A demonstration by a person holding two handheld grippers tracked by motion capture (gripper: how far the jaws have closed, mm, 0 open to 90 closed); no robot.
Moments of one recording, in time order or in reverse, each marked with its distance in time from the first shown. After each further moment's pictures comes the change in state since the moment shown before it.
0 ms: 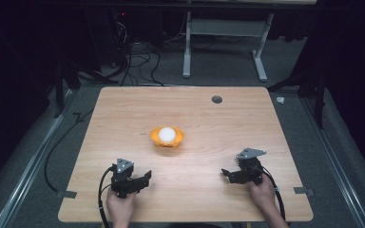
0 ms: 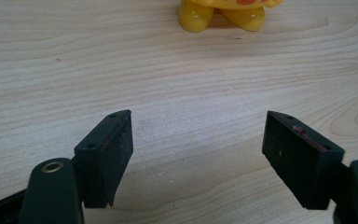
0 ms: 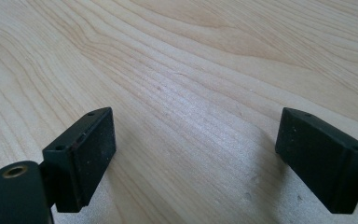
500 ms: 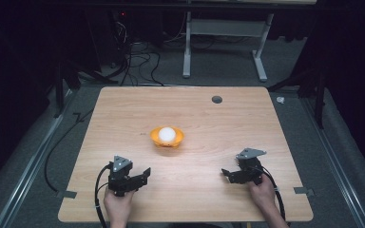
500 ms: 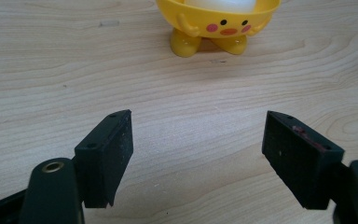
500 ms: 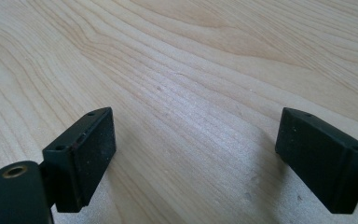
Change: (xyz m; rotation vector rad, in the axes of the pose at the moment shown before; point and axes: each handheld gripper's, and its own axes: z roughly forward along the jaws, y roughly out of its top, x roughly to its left) left arm -0.002 0.012 -0.017 -0.041 -0.021 0.013; right arm 0.000 0.000 0.000 0.000 0.000 0.000
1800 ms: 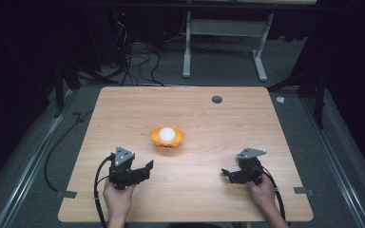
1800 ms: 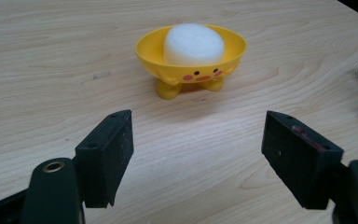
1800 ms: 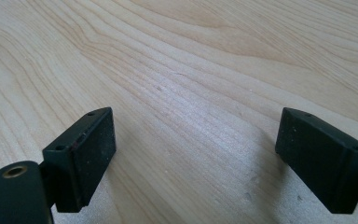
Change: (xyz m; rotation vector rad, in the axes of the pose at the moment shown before) left arm -0.014 0.033 -0.018 -0.056 -0.011 0.087; right arm 0.000 0.000 0.000 0.000 -0.001 0.001
